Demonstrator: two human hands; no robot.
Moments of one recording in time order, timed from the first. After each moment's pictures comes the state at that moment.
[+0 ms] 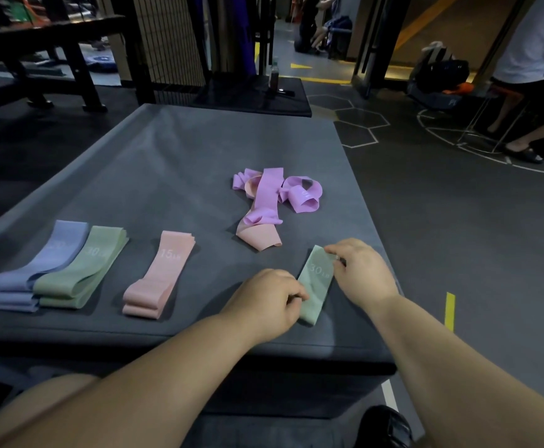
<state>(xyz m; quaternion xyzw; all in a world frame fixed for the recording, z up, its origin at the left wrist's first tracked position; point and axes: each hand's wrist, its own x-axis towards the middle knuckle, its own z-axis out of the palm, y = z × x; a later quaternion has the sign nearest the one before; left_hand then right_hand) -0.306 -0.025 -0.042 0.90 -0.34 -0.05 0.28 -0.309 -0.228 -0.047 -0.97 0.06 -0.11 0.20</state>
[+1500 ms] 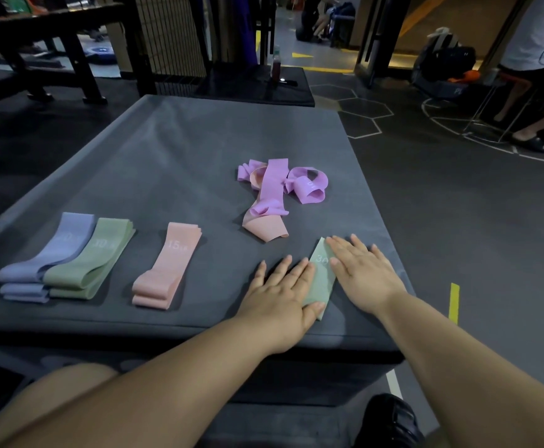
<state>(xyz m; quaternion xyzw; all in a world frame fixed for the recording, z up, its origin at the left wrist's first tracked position) -0.324 -0.033 -0.054 0.94 -0.32 -0.11 0.05 -0.322 -0.225 -0.053 -0.99 0.04 0.05 0.09</state>
